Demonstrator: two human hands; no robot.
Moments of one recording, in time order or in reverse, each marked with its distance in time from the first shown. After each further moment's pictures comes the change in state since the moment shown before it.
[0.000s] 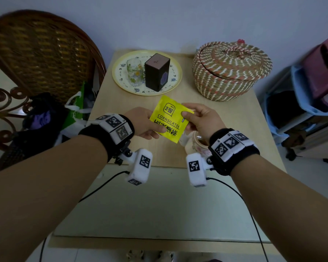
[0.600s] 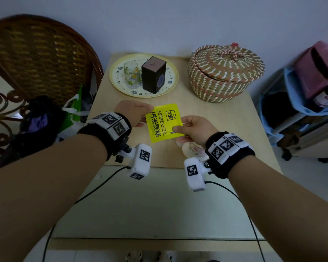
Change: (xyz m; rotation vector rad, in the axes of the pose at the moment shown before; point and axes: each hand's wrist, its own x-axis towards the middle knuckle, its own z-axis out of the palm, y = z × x) left_hand 0.000 0.003 -0.009 -0.195 0.354 0.081; right_hand -0.009 0.004 0.001 -0.111 -0.168 0.212
